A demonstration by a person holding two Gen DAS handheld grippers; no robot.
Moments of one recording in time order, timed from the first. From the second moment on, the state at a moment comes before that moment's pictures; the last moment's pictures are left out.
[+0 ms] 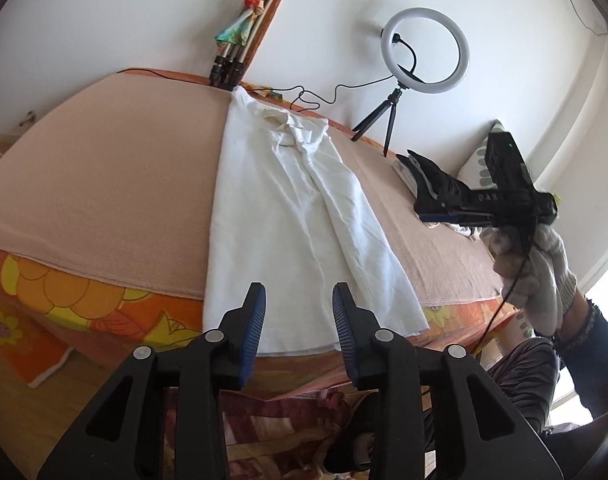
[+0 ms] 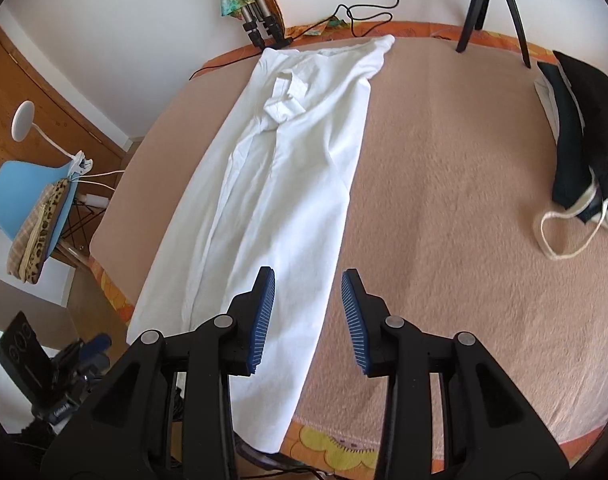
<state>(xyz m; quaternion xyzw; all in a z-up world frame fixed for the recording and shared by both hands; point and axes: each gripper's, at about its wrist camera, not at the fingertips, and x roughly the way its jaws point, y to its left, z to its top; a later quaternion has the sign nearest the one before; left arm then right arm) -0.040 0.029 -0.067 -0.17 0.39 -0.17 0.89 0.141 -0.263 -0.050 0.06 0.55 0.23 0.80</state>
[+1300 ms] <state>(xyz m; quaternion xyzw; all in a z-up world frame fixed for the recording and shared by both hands) -0.018 0.065 -0.103 -0.17 0.46 -0.15 0.86 0.007 -0.252 -0.094 0.08 0.58 0.26 0.77</state>
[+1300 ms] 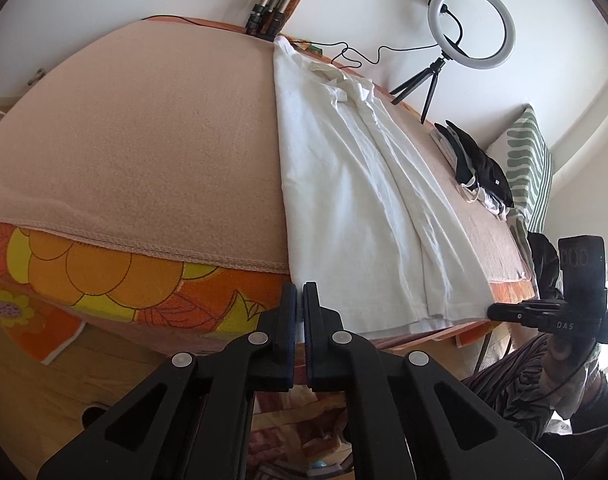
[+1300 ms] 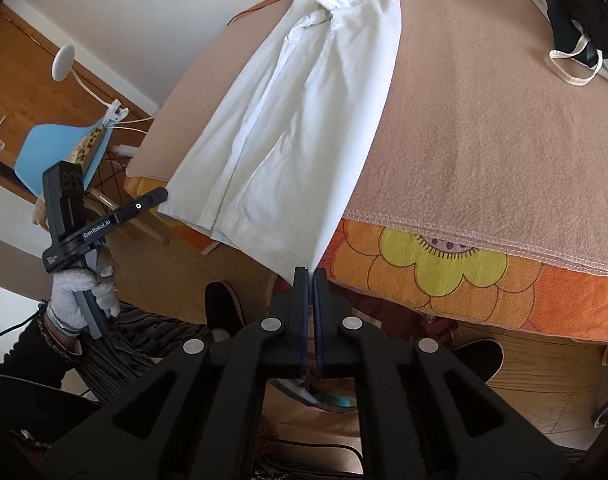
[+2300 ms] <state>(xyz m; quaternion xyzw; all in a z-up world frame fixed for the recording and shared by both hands) -0.028 0.068 -0.092 -0.16 0.44 -0.13 0.87 0.064 -0.133 -0.105 -0.07 0.59 0.27 0.76</state>
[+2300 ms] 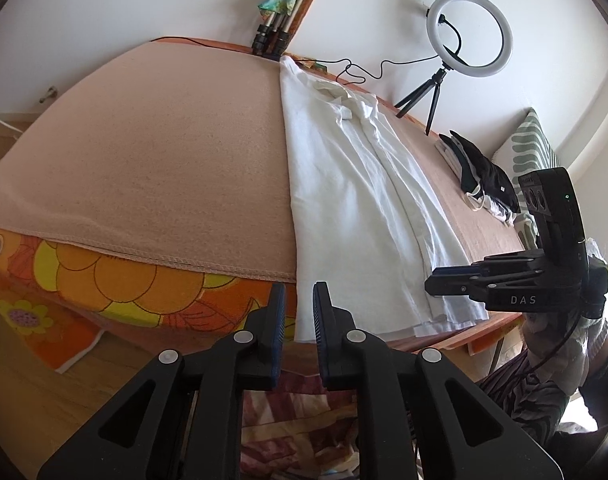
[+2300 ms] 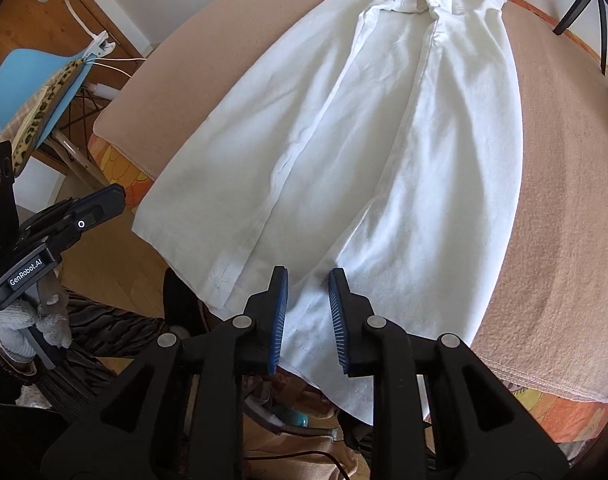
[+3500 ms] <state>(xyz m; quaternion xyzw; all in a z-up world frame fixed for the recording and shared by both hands) -0.013 0.060 -0.110 -0.19 0.50 -0.17 0.83 0.039 -0.261 -0.109 0.09 0.59 0.25 0.76</state>
